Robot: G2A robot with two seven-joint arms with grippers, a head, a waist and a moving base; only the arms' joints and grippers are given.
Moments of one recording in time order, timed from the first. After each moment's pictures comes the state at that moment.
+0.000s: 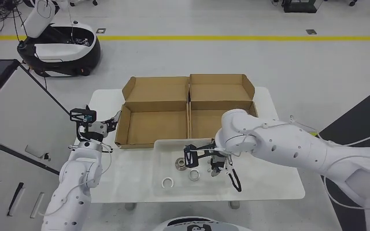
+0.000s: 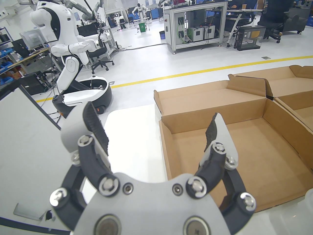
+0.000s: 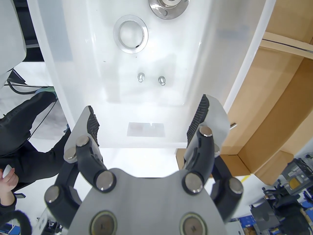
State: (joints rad) left arm 1.73 -1.15 -1.60 -1.80 1.33 0.00 0.00; right arm -0.47 -0.93 0.17 -1.84 -0.45 -0.45 1.37
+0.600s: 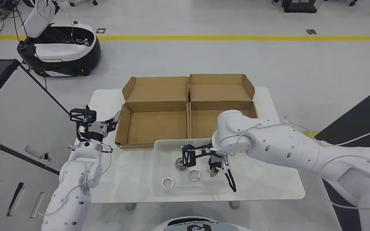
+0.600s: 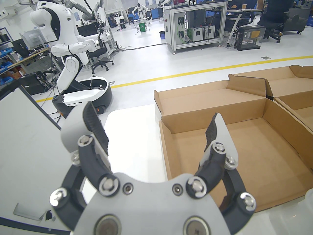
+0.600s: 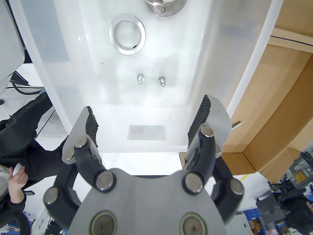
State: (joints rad) left arm 1.73 -1.15 -1.60 -1.80 1.33 0.00 0.00; right arm -0.49 -0.97 0.17 -1.80 -0.46 -0.41 1.41
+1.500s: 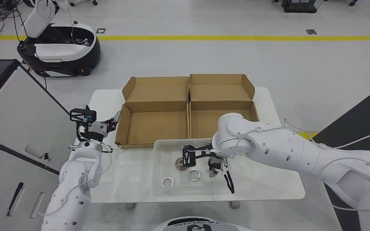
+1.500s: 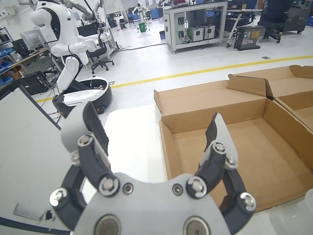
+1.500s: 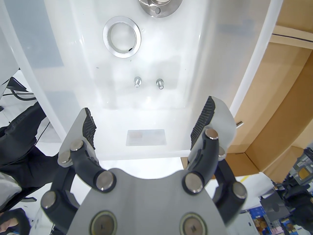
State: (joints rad) left arm 1.73 -1.15 -1.60 -1.80 1.33 0.00 0.00; right arm -0.53 -0.97 0.18 -1.81 -0.51 -0.39 1.40
